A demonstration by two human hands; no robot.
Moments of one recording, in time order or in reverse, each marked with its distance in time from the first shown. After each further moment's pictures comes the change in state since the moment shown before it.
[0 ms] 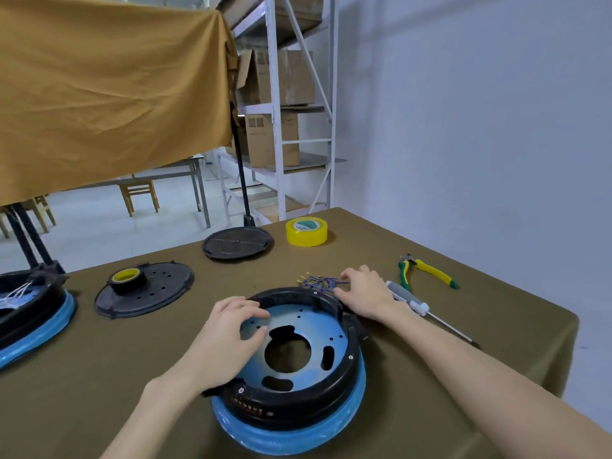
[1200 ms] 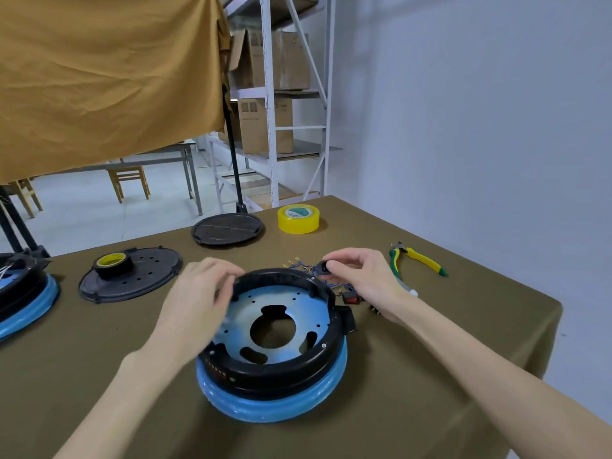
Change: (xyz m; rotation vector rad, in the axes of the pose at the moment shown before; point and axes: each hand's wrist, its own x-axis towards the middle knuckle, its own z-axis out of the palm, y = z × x) left_hand 0.001 0.010 -0.018 0.066 0.370 0.119; right_hand -0.050 -0.003 -0.031 1.077 0.039 -0.166
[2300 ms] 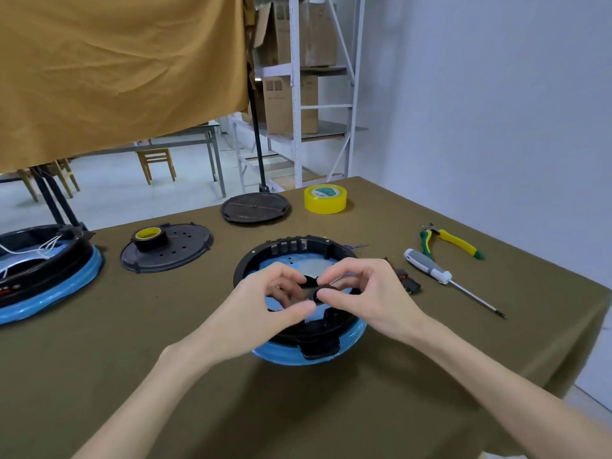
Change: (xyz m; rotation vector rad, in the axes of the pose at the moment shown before) left_hand -0.033 0.014 0.002 -0.468 -0.378 -0.038; right_hand -0.056 -0.009 0.052 -0.069 -0.211 -0.232
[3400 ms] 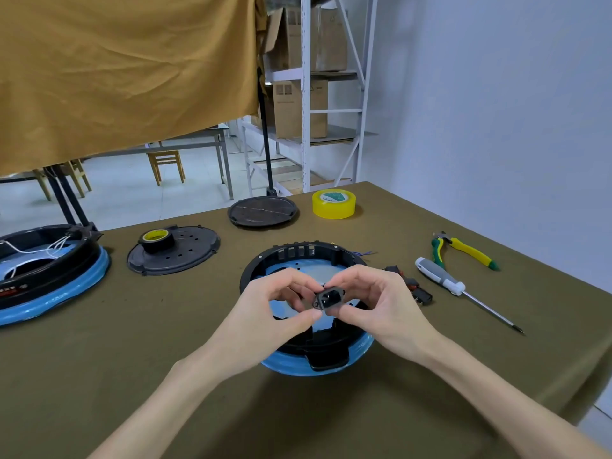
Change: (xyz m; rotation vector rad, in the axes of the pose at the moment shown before) left_hand -0.003 0.005 0.004 -0.104 0.075 0.110; right_hand -0.003 -0.005 0.005 0.085 -0.041 -0.080
